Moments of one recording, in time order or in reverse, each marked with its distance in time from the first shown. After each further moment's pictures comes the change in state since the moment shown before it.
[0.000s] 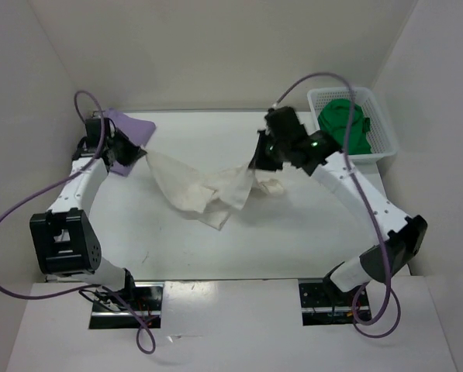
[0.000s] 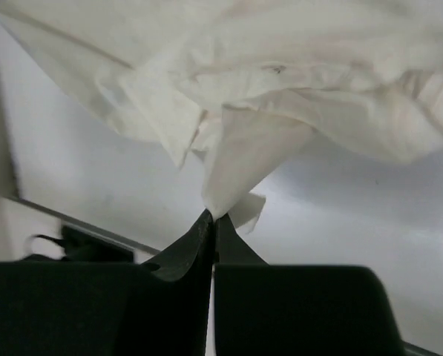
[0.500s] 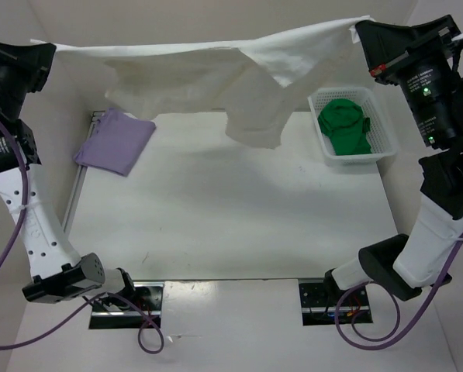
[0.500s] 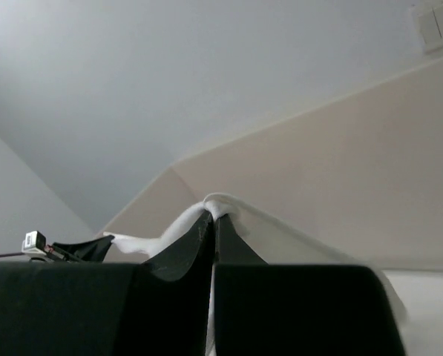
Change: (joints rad) left arm 0.328 -0.132 0.894 -0.051 0.193 -0.127; right arm -0.337 0.035 1.273 0.042 -0.004 -0.068
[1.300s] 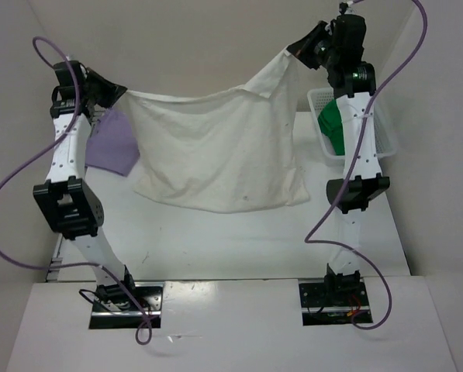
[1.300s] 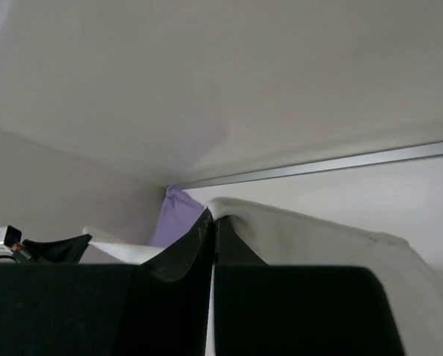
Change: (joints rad) left arm -0.233 0.451 -0.097 -0.029 -0.105 0.017; right arm -0.174 0.646 0.081 0.061 -0.211 0.058
